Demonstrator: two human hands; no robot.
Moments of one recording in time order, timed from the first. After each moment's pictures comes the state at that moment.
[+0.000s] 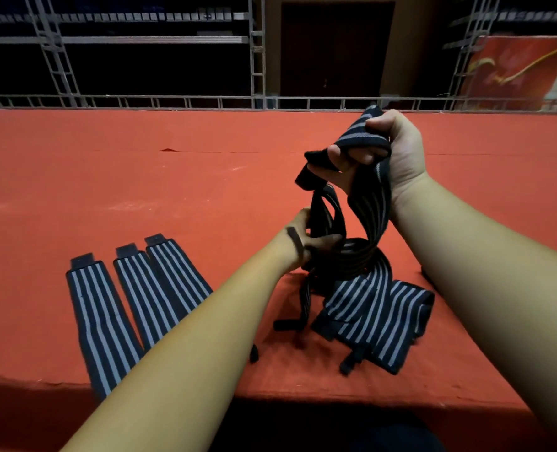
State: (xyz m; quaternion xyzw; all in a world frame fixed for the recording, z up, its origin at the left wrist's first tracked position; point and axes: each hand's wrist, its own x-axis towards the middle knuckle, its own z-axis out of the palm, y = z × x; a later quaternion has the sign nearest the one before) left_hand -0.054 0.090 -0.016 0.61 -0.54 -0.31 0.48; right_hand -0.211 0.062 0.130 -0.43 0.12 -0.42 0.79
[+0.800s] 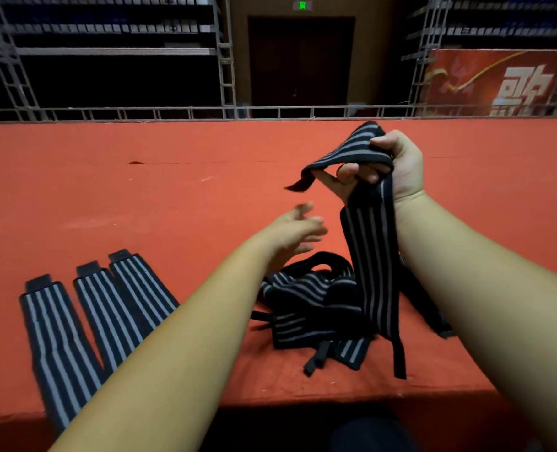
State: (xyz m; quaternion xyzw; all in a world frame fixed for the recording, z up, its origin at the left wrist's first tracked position) left_hand -0.112 0.083 0.024 0.52 -0.50 -0.48 0.50; right_hand -0.285 0.060 0.126 -0.37 0.09 -0.45 0.81
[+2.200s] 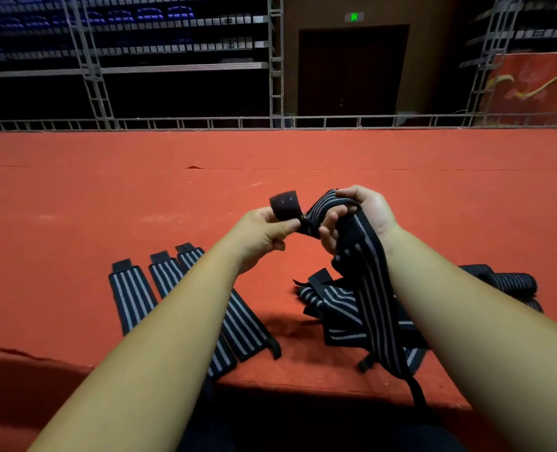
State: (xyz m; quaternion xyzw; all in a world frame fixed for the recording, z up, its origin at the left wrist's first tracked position) left_hand 0.012 0.182 0.032 0.53 -0.49 -0.37 0.58; right_hand -0.193 0.104 0.081 -0.33 0.21 -0.21 0.89
